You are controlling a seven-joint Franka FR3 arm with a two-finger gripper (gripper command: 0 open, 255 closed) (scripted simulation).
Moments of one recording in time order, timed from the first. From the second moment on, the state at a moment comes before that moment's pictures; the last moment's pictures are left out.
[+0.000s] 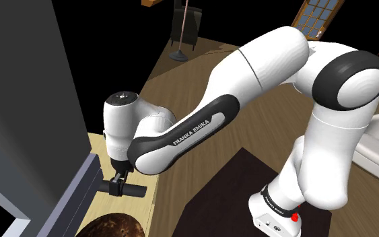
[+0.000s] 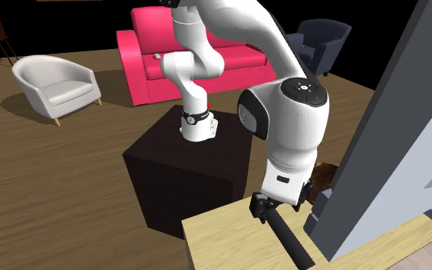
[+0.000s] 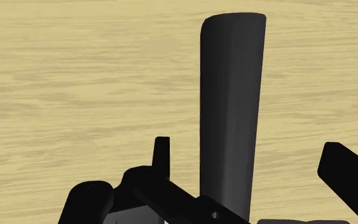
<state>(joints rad) 0.38 0.34 0.37 -2.06 -0.05 2.37 0.15</state>
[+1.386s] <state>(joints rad) 0.39 0.40 0.35 -2.06 -0.08 2.44 0.16</state>
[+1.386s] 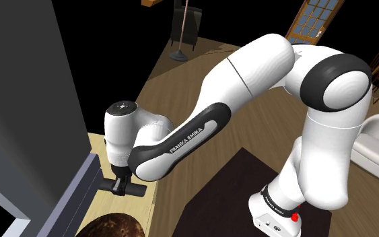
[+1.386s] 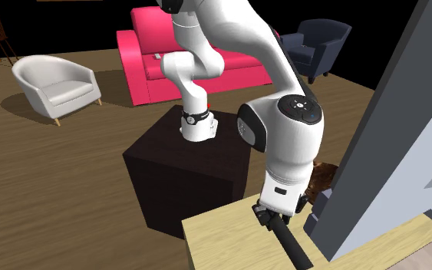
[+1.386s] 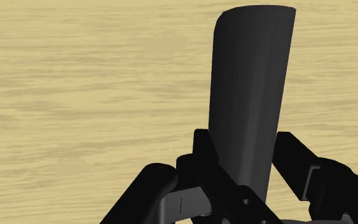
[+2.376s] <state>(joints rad) 0.37 0.28 0.38 -2.03 -0.03 2.29 0.14</state>
